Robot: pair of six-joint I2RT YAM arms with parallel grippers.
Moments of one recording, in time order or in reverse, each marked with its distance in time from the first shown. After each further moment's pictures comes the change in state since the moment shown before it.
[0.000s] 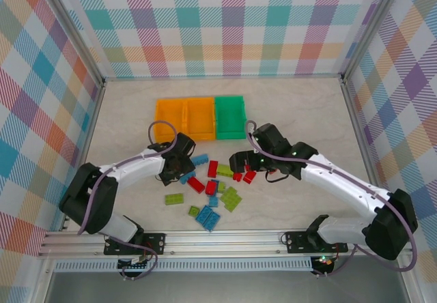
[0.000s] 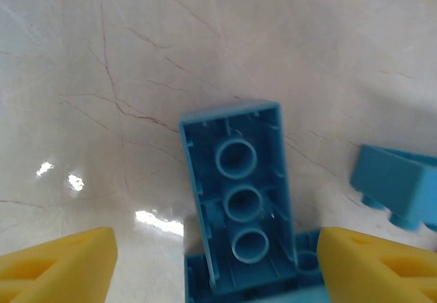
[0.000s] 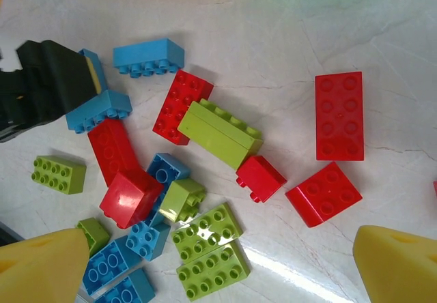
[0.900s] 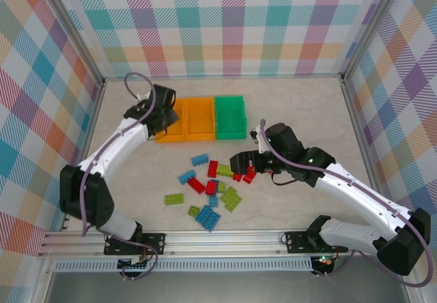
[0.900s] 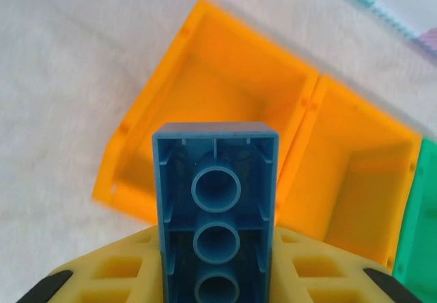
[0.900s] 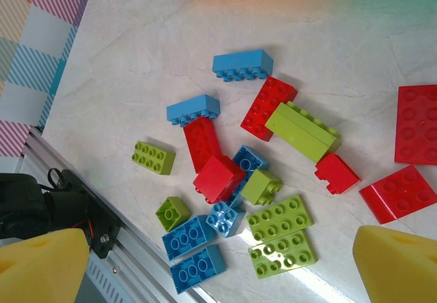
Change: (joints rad) left arm 0.258 0.103 0.554 -0.038 -0.121 0.306; right arm 0.002 -0.144 0.000 0.016 -0.161 0.025
